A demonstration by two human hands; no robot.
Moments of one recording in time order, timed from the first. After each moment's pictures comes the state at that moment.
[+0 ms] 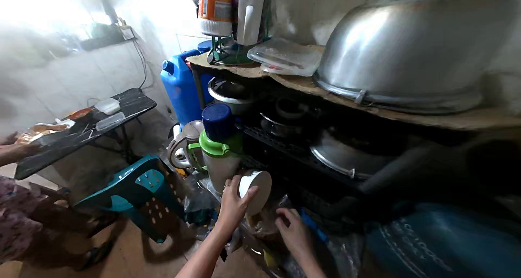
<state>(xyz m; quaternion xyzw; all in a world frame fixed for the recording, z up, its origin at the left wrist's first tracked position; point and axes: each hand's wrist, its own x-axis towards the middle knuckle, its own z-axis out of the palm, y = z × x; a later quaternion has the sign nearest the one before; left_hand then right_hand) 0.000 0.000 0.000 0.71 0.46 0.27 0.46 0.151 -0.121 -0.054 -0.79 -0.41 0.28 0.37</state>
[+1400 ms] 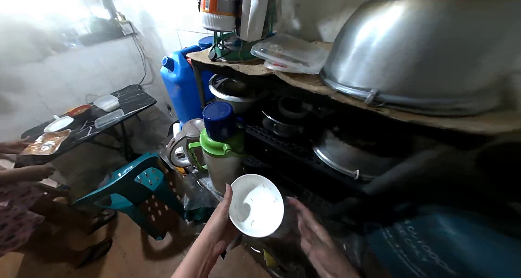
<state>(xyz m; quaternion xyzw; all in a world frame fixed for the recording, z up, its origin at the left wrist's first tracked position) -0.031 -0.032 0.027 0.31 0.36 0.27 0.84 0.170 -0.158 -0.008 -0.53 -0.38 0.49 0.58</state>
